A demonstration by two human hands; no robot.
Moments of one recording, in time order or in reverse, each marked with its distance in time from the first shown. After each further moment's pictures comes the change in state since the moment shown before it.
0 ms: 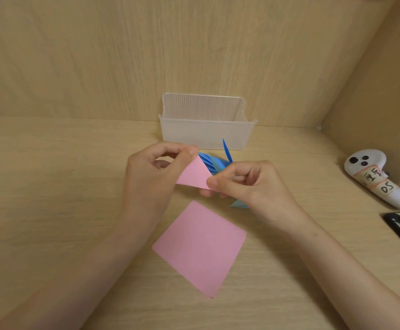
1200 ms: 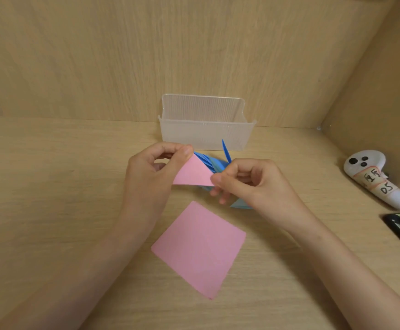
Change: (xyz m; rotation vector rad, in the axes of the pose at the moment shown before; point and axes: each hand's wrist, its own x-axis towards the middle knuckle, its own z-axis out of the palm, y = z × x) left_hand 0.004 -0.007 0.000 0.000 -0.027 0.049; right_hand 0.001 -0.003 -0.006 -0.139 0.009 -0.083
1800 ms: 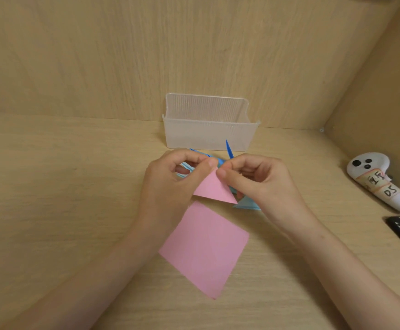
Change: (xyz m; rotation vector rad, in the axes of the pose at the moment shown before) left_hand -0.016 0.003 0.007 0.074 -0.130 0.028; right_hand 0.002 0.001 0.005 0.097 0.089 -0.022
